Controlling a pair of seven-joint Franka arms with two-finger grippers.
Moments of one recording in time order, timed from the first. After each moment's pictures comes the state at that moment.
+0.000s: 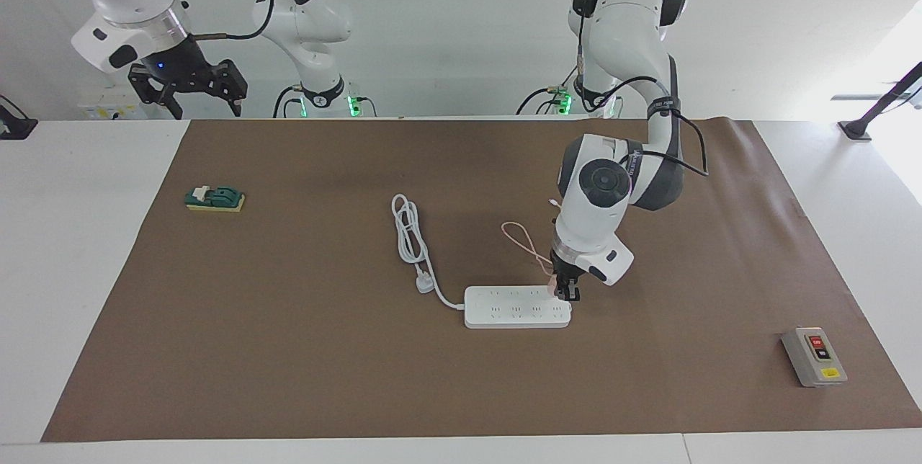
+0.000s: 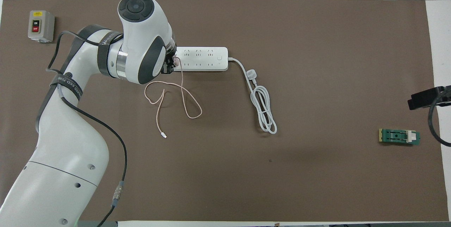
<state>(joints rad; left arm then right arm) -0.51 0.61 0.12 -1.39 -0.07 1.98 -1.85 -0.10 -0.08 0.05 -1.61 -0.01 1.42 -0.13</state>
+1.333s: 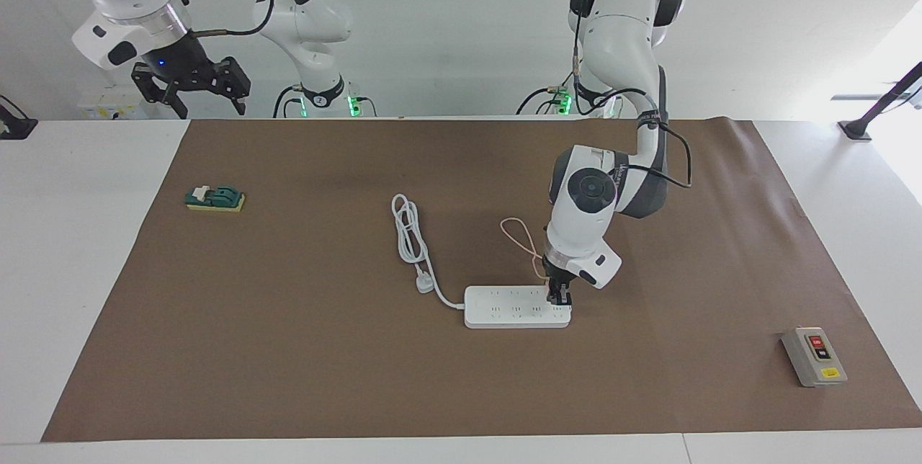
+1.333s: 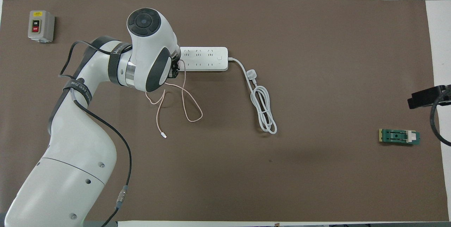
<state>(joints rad) -0.53 0.61 0.12 -1.48 -0.07 2.11 -1.88 -0.10 -0.08 0.05 -1.60 -0.01 1.42 -0.12</state>
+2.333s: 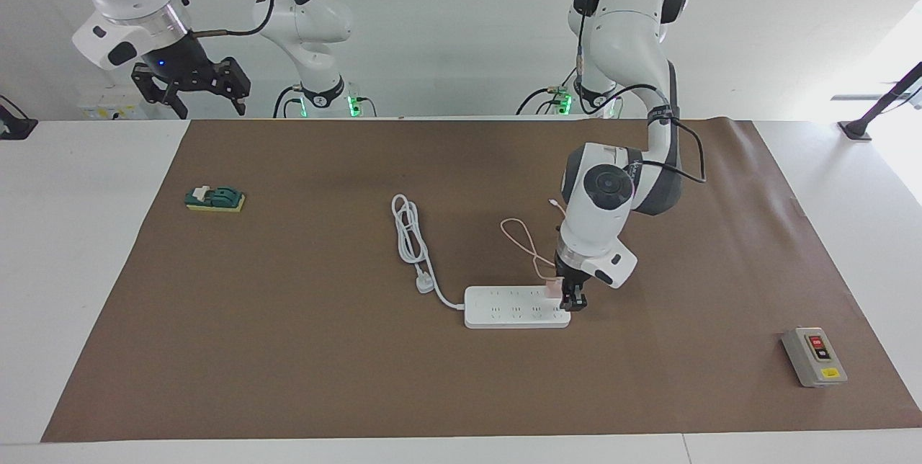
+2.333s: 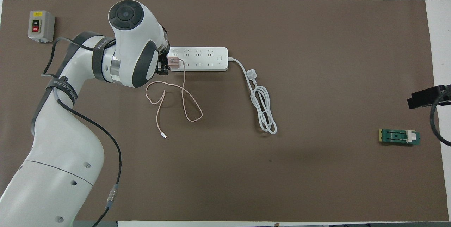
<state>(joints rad) -0.50 0.58 0.15 -1.47 -0.08 2.11 -1.87 -0.10 -0.08 0.05 -1.60 -0.01 1.42 -0.12</state>
